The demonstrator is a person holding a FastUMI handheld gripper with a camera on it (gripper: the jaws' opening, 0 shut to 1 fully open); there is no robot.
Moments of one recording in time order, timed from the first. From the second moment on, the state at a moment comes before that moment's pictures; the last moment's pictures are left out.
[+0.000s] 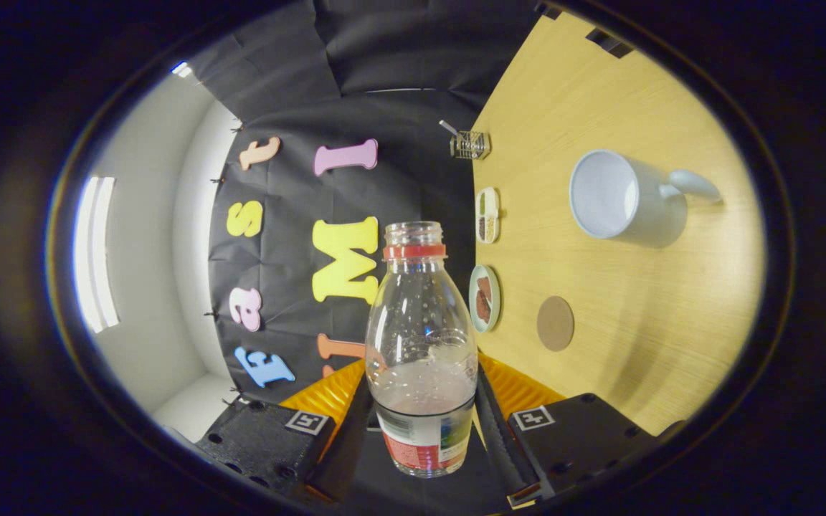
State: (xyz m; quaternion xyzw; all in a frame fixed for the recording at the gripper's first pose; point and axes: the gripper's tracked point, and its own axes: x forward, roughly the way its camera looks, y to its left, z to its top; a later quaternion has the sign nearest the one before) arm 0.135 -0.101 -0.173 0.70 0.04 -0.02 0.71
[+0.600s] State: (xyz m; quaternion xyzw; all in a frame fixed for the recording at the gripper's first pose) arm 0.132 -0.105 -0.179 0.75 0.04 -0.02 0.66
